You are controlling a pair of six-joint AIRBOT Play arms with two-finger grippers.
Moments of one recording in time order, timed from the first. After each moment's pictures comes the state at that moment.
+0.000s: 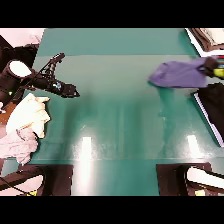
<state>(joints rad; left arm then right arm) -0.11 -1.28 1.19 0.94 -1.18 -1.24 -0.49 -1.31 1.33 -0.93 1.02 1.32</state>
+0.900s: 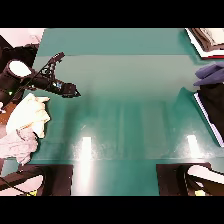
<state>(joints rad) -0.11 -1.28 1.19 0.92 -1.18 -1.26 -0.86 -1.29 1.63 -0.78 1.24 1.25</state>
